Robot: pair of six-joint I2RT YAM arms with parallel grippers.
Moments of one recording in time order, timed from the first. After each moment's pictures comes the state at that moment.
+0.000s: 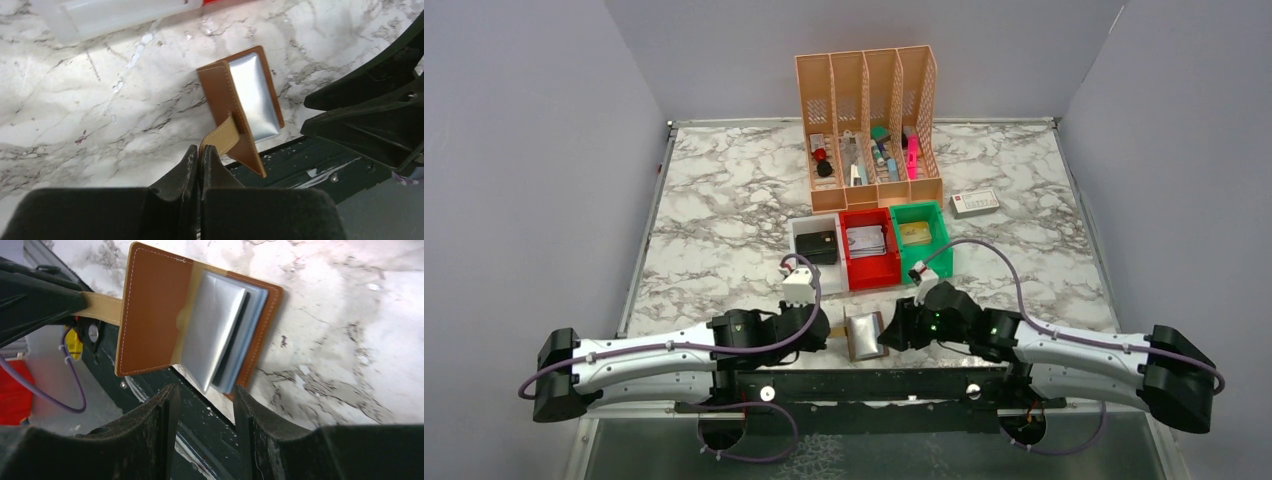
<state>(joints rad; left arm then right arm) -1.32 0.85 0.60 -0.61 -0.49 -1.04 1.07 0.94 0.35 -0.04 -0.02 0.79</state>
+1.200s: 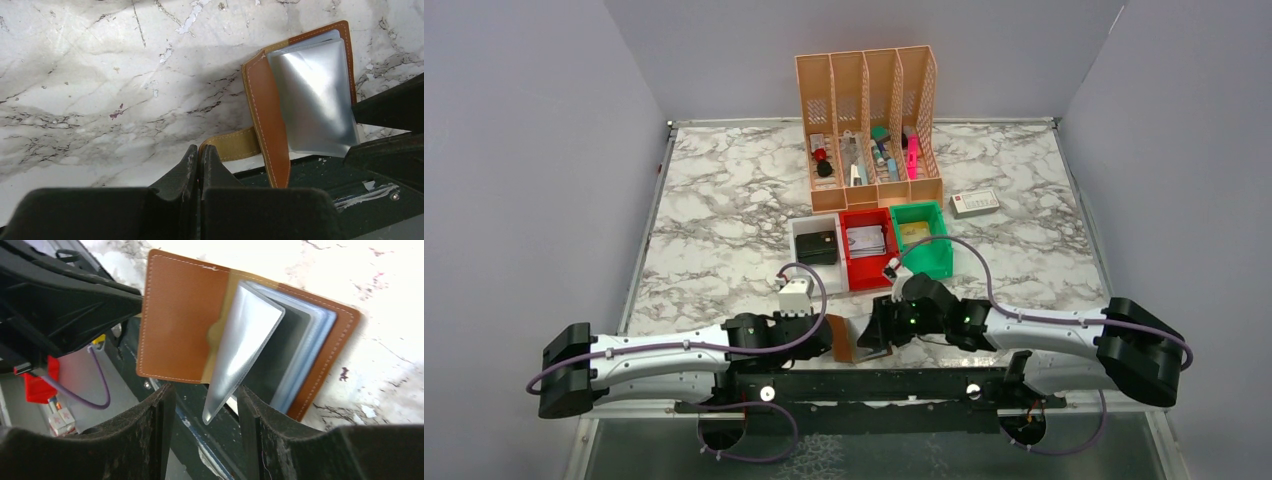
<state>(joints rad) -1.32 0.90 0.51 -0.69 -0.49 -1.17 1.07 1.22 0.46 0.11 -0.18 0.82</state>
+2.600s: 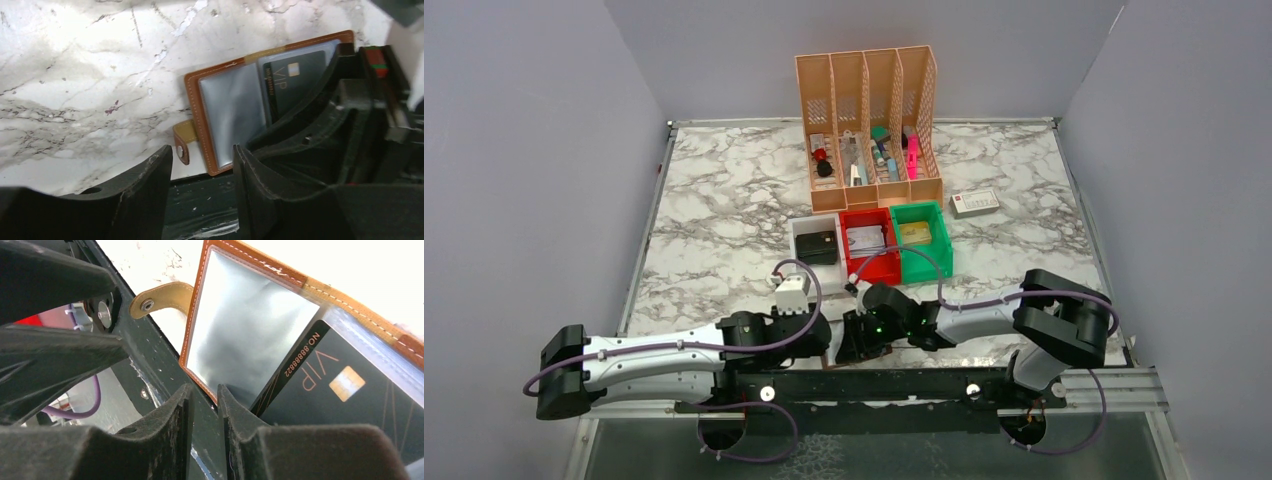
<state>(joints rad) -1.32 0.87 0.53 -0.73 -0.49 -1.23 1.16 1.61 0.60 0.30 -0.28 0.80</state>
